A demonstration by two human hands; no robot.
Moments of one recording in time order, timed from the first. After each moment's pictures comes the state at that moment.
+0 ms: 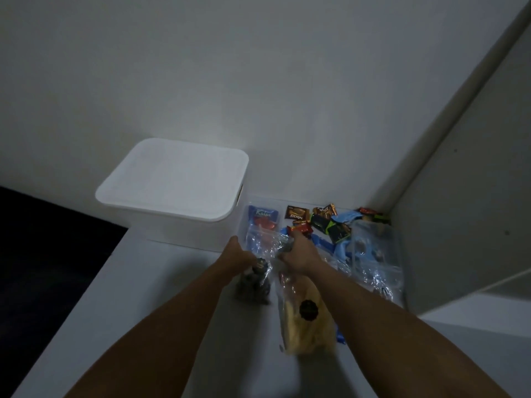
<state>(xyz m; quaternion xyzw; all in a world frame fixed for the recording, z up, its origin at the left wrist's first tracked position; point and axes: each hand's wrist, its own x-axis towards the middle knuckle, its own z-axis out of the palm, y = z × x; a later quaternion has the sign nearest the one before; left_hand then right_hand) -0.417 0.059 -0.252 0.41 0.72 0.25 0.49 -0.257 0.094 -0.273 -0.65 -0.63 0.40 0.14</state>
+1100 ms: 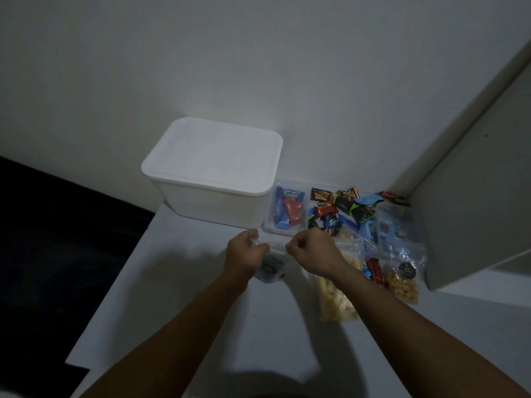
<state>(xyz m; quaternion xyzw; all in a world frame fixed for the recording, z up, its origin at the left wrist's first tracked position) -0.469 -0.023 -0.245 0.34 0.70 0.44 0.46 -0.313 0.010 -0.233 -0.59 -0.72 0.34 0.15</state>
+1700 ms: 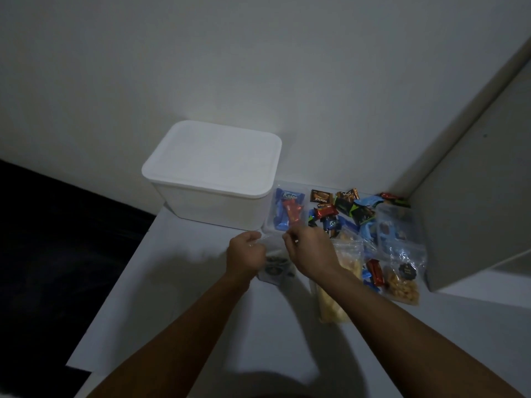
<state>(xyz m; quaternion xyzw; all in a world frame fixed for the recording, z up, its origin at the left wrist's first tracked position) -0.466 -0.021 -0.240 0.36 0.72 0.42 0.42 -0.327 0.003 -0.222 -0.57 -0.78 0.18 0.19</state>
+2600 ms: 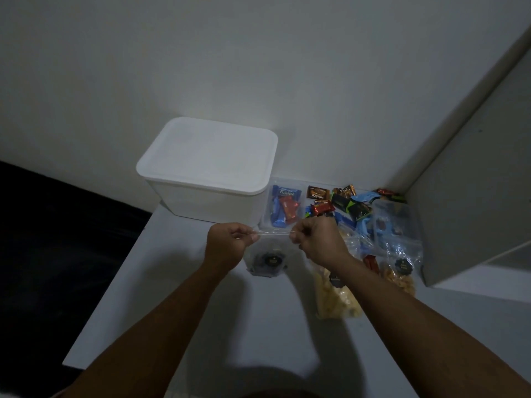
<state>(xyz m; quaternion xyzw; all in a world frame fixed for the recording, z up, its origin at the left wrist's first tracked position) -0.503 -0.010 -0.253 0.50 0.65 0.45 0.34 -0.298 0.022 -0.231 -0.59 -0.71 0.33 0.23</state>
